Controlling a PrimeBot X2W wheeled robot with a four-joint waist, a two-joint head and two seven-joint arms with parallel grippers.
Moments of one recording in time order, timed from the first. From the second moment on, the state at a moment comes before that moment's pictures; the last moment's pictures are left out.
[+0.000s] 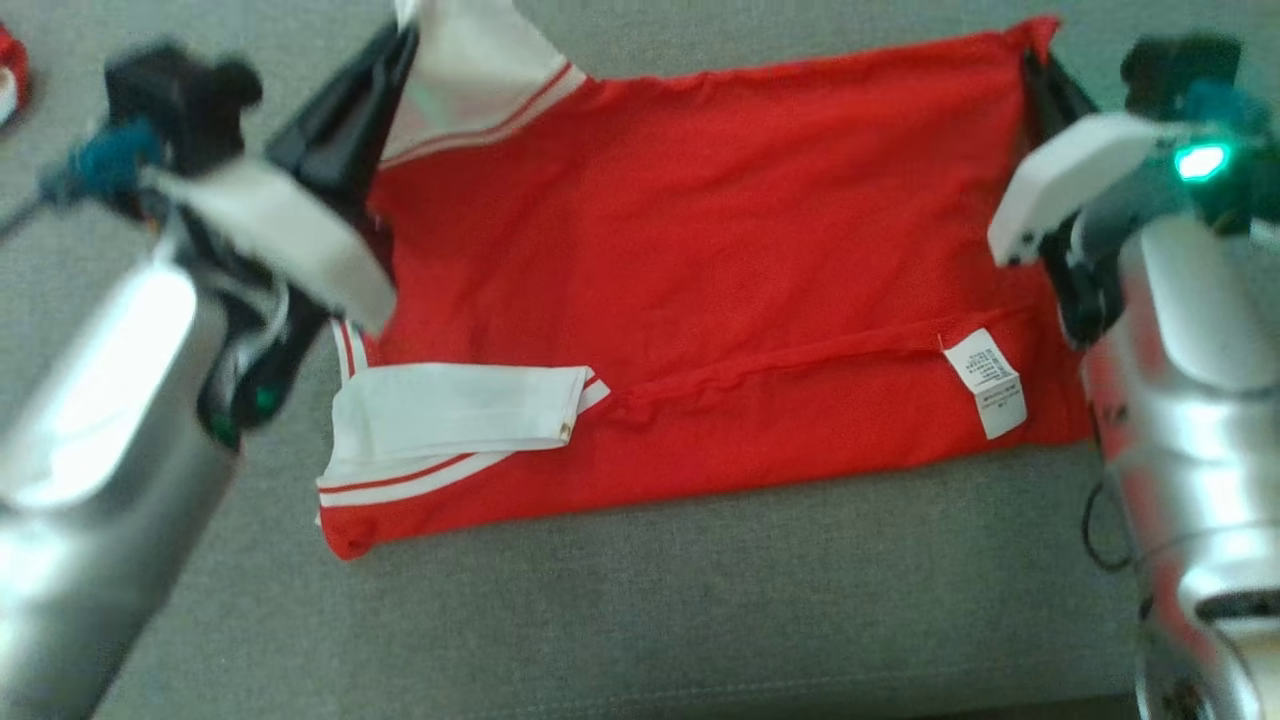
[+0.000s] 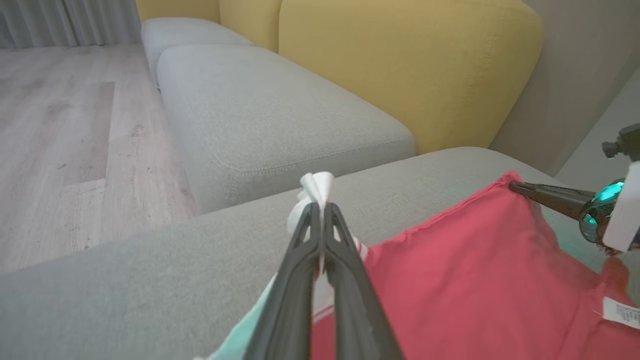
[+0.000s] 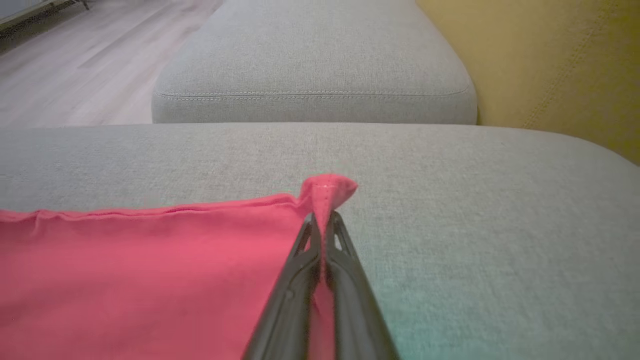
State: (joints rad) left arm -0.82 0.49 -0.67 0.20 -0.77 -0.08 0.14; right arm -0.88 -0.11 0.01 0.88 0.04 0.12 0.04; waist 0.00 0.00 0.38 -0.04
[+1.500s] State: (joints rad) left arm -0.06 0.52 -0.64 -0.08 -0.87 0.20 -0.18; right arm -0.01 -0.08 -0.09 0.20 0.08 0.12 -0.01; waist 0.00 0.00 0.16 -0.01
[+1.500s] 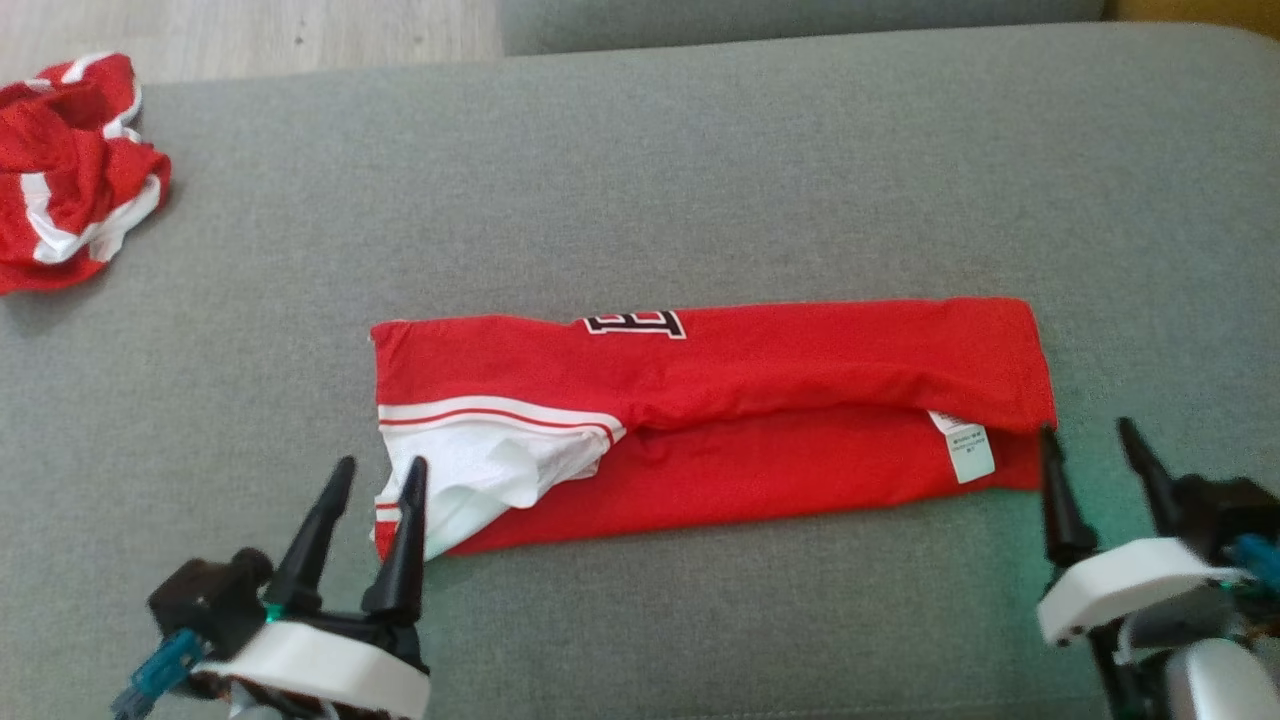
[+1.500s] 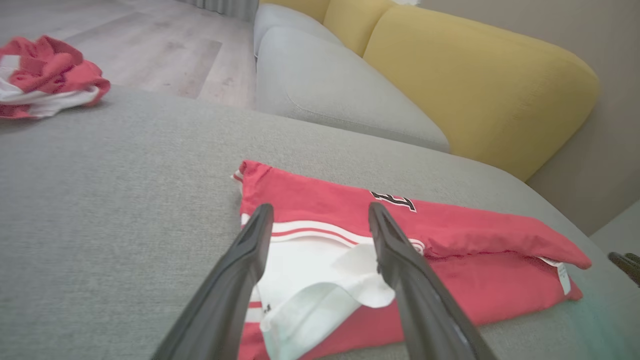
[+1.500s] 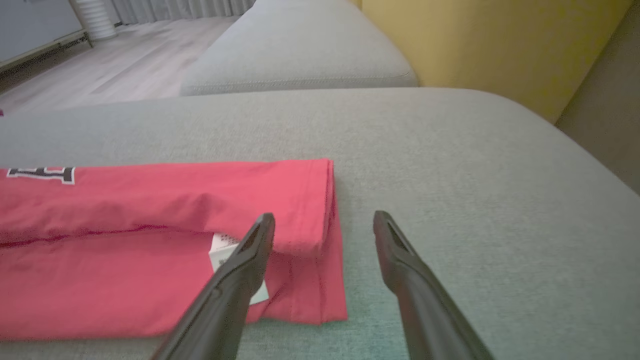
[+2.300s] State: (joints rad) left arm -0.04 0.48 -0.53 -0.07 -0.78 0.30 -0.24; right arm -0.16 -0.04 -0.28 0.40 -0.02 0.12 0.20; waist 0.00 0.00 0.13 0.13
